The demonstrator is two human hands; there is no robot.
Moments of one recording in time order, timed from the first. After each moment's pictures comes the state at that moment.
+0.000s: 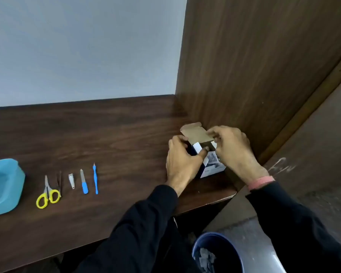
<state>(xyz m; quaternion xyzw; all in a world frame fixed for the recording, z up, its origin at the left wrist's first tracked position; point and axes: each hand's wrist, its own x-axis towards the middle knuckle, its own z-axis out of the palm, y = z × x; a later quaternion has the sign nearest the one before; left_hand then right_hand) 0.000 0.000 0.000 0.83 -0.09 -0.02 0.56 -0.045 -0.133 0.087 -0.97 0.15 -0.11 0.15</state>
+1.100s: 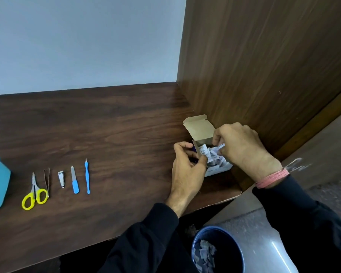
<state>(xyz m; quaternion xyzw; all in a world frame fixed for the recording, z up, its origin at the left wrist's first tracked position) -0.017 -0.013 -0.036 0.71 -0.06 -0.11 0.69 -0.026 -0.147 0.083 -0.99 0.16 0.01 0.01</state>
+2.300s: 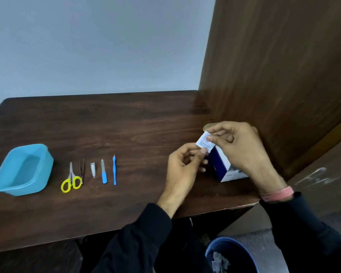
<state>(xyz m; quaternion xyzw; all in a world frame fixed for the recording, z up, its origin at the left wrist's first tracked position) -0.014 0.050 -0.014 0.59 -0.08 -0.08 0.80 -0.021 -0.116 0.066 -0.89 0.05 -0.15 0.43</state>
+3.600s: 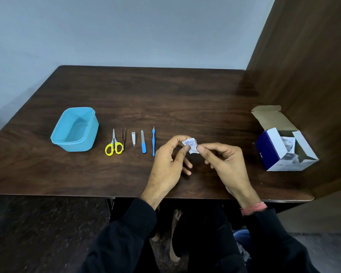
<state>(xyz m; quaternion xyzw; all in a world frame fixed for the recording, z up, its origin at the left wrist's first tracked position) -0.026 0.184 -0.065 0.73 -0.04 0.00 0.69 -0.034 0.001 -0.063 -0.71 -0.04 -0.09 0.70</state>
